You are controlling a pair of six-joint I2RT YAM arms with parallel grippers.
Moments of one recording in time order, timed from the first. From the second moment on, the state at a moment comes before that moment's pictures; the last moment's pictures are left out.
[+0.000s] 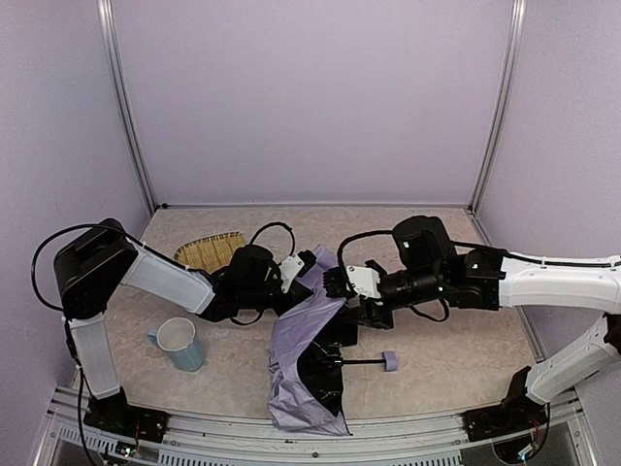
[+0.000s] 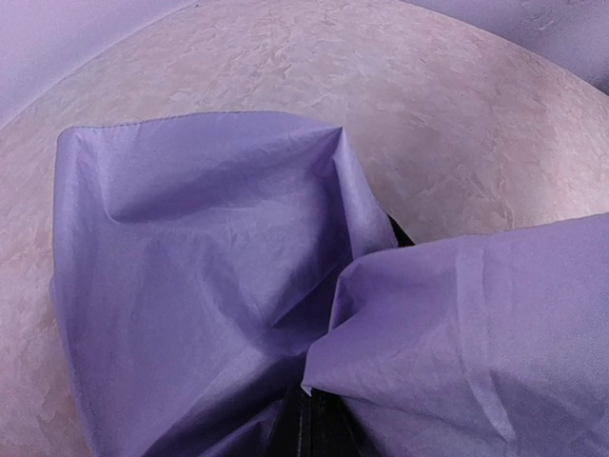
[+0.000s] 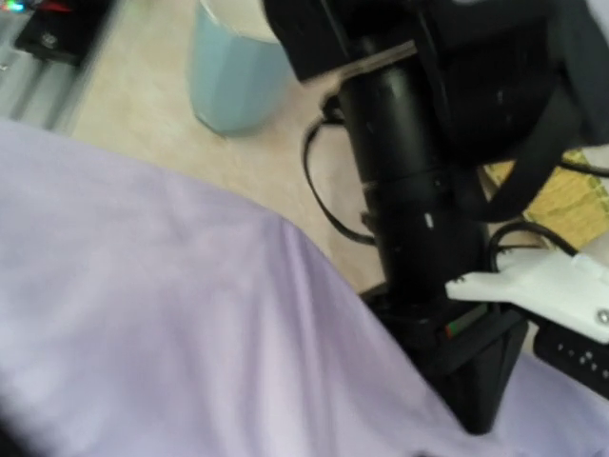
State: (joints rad) left arm -0.82 1.90 0.91 0.48 0.18 0.08; right arm 0.99 1.30 0.93 -0.16 -0.35 -0.58
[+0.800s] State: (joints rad) left arm -0.73 1.54 0.67 0.54 0.09 0.12; right arm 0.58 1.91 1.11 0.23 -0.90 -0.27
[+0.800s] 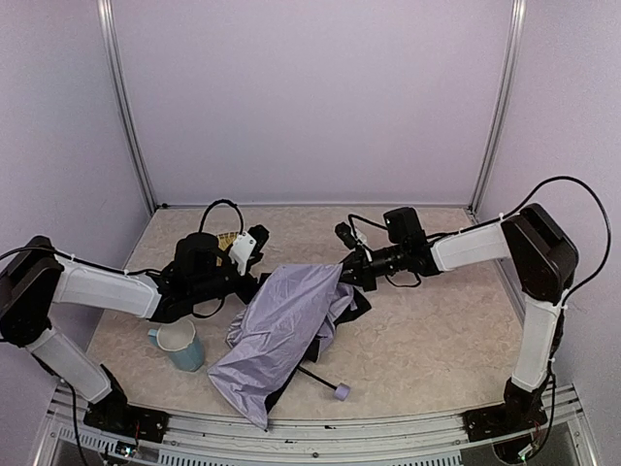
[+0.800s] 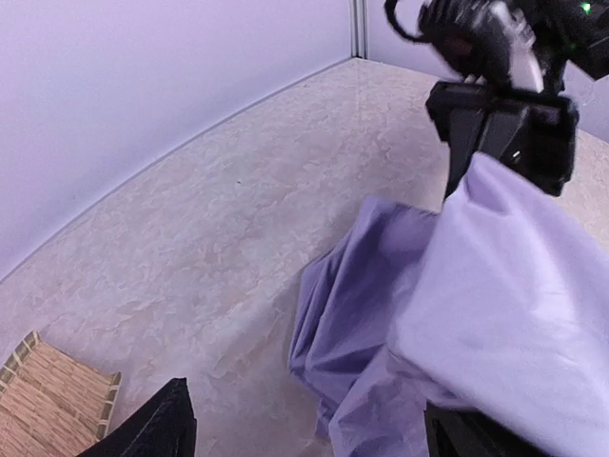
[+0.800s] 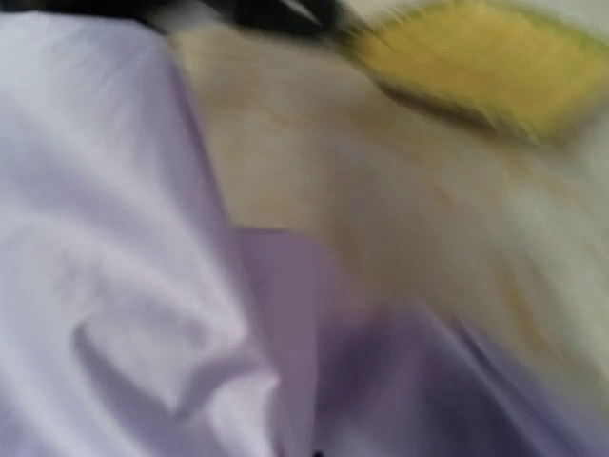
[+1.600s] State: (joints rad) left arm -0.79 1.61 0.71 0.61 -0.11 0.01; right arm 0.51 1.64 1.02 0.00 -0.76 -0.35
